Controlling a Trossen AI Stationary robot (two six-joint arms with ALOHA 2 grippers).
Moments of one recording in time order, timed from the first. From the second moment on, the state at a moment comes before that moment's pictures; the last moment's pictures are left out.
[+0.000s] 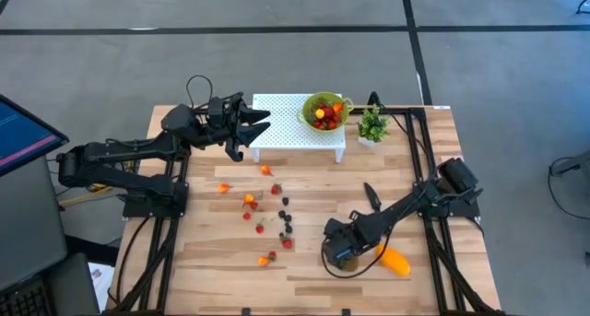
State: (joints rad) left arm 0.28 1.08 0.82 0.61 0.14 -0.27; right arm 0.50 1.93 1.12 -0.65 0.13 0.99
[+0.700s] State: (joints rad) left arm 0.28 1.08 0.82 0.61 0.14 -0.27; right arm 0.48 1.92 1.11 -0.61 0.13 0.91
